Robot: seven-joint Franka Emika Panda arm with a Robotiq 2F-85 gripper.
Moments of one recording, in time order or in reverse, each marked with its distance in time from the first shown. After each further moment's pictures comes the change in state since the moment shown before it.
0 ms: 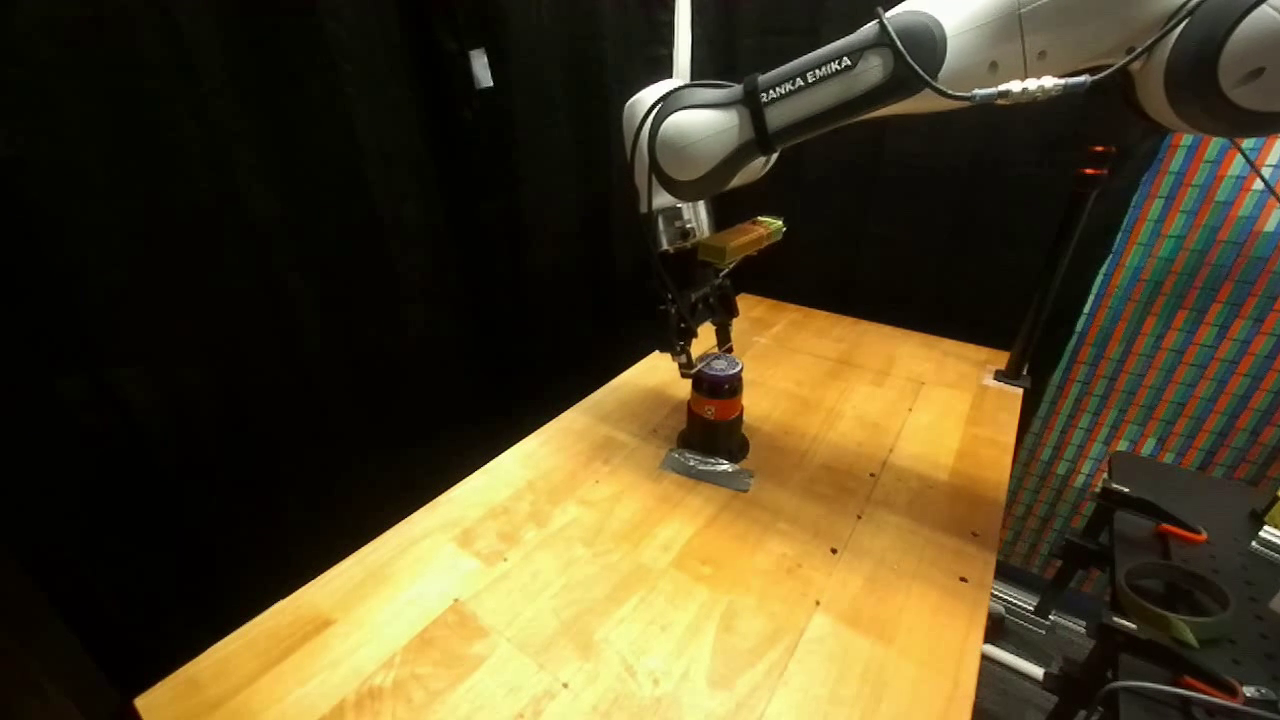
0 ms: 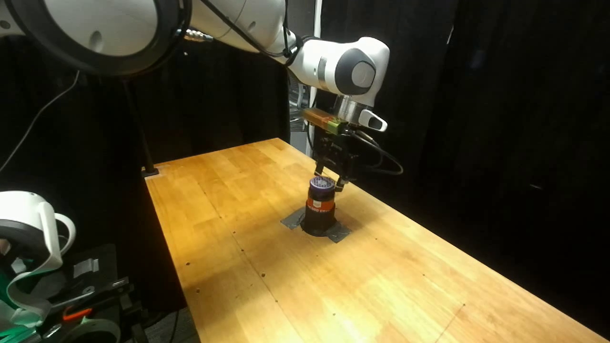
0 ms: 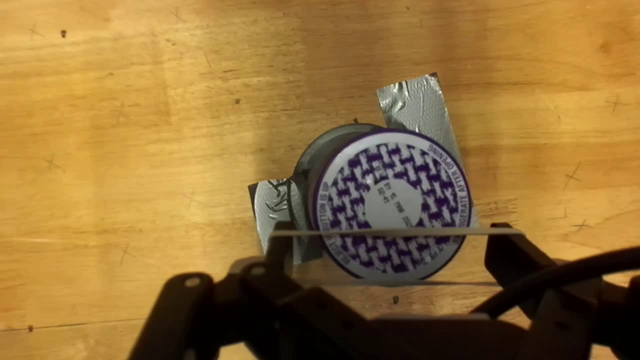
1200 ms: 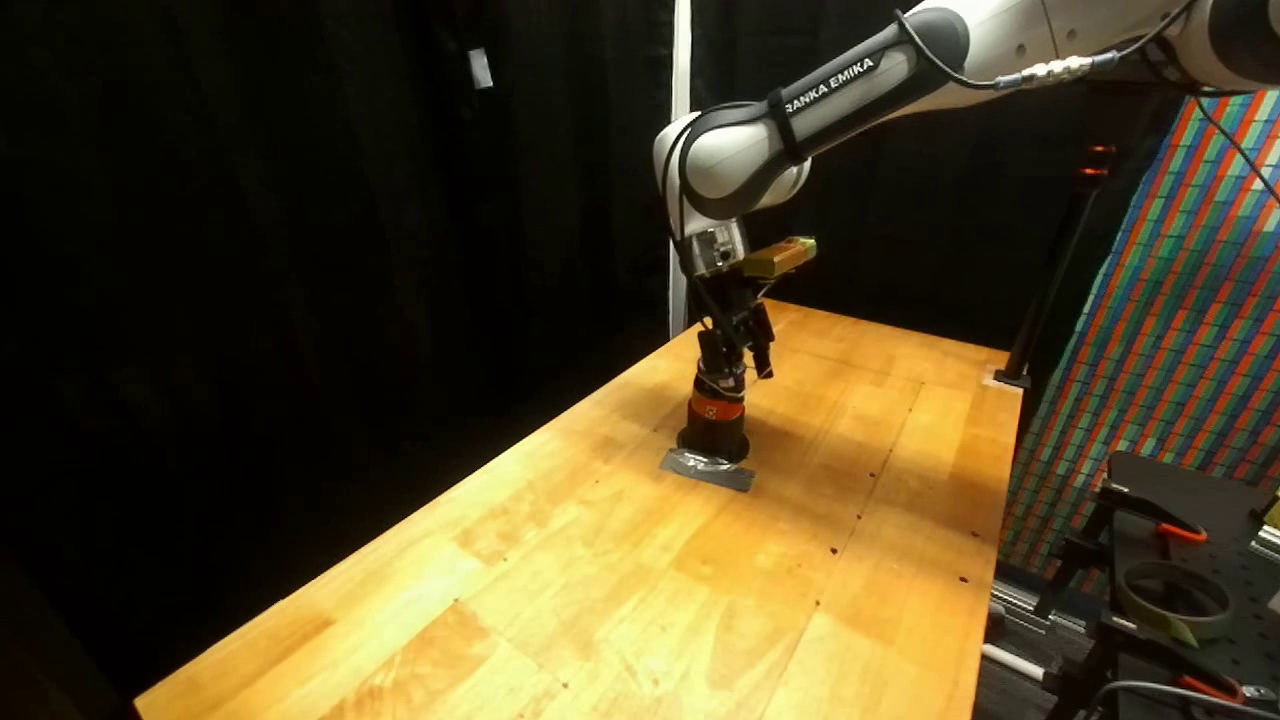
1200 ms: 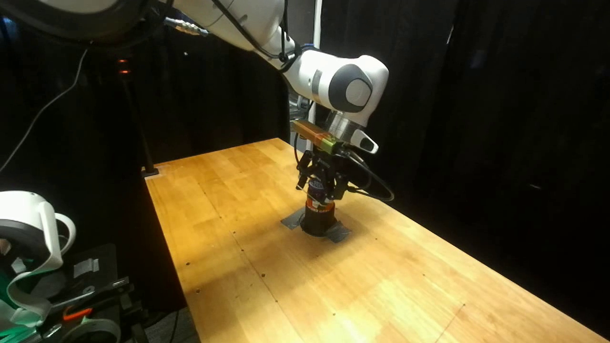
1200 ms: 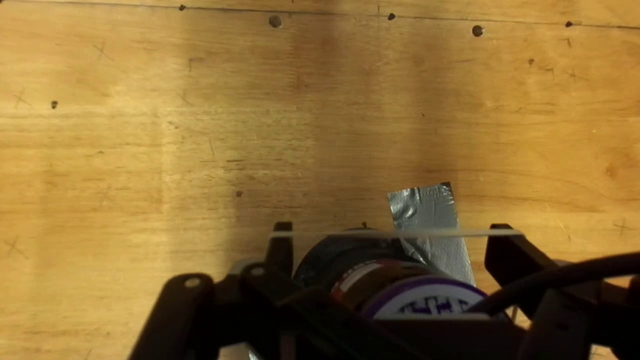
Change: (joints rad) arm -0.047 -0.106 0.026 -0.252 0.039 0.021 -0.131
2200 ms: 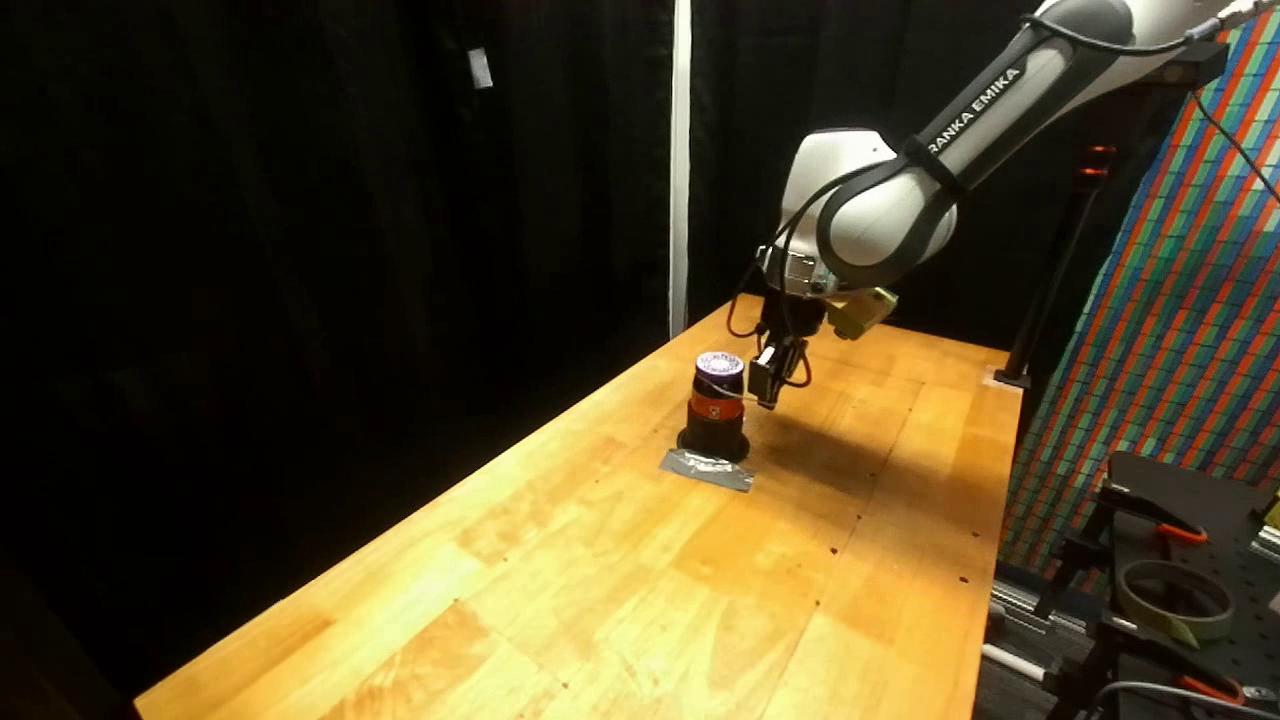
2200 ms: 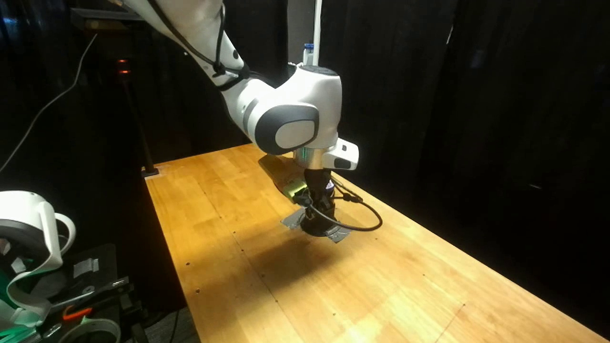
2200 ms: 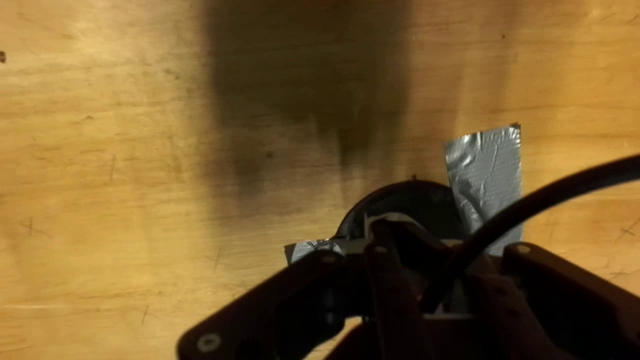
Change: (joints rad) arm -0.054 -0.349 0.016 -0.760 0.054 0.927 -0.055
